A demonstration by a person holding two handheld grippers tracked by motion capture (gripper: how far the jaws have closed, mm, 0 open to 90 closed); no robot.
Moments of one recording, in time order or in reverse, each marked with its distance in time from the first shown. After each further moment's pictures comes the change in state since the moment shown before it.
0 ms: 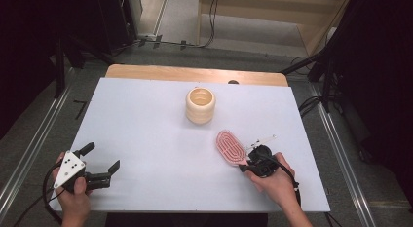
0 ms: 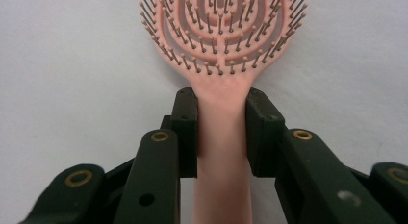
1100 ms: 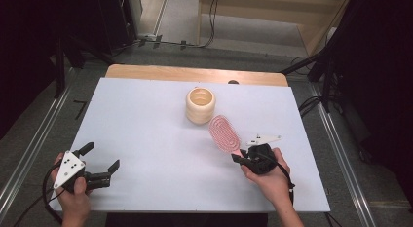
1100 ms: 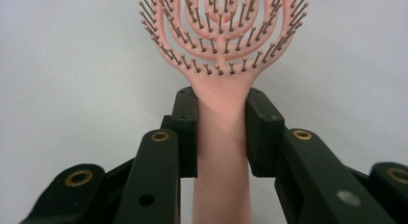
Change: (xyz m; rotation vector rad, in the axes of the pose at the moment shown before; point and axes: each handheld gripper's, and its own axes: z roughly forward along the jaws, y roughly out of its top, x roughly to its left) left arm 0.000 0.000 0.000 -0.011 0.012 -0.002; right arm 0.016 0.010 -0.019 -0.289 0.034 -0.057
